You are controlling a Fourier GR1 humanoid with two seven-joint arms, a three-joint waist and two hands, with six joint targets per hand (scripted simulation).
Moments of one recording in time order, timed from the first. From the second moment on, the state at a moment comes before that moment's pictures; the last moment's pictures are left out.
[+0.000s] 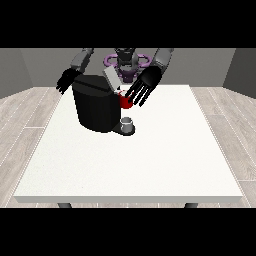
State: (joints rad) left arm -1.17 0.46 0.06 -0.61 -0.75 -0.20 -0.18; right arm -0.33 -0.05 -0.08 -1.35 -0.04 -0.17 -0.08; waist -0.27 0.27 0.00
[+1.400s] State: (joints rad) left arm -0.82 0.18 0.31 -0.66 -0.42 -0.23 -0.23; right arm -0.09 -0.08 -0.13 -1.31 -0.07 -0.15 -0.11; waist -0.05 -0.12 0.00
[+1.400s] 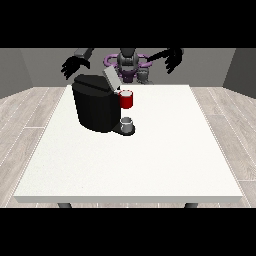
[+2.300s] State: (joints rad) left arm -0.55 0.03 0.35 -0.80 -0.20 -0.30 -0.21; right arm -0.21 -0.19 -0.07 -1.44 -0.08 -0.01 0.05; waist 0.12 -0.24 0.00
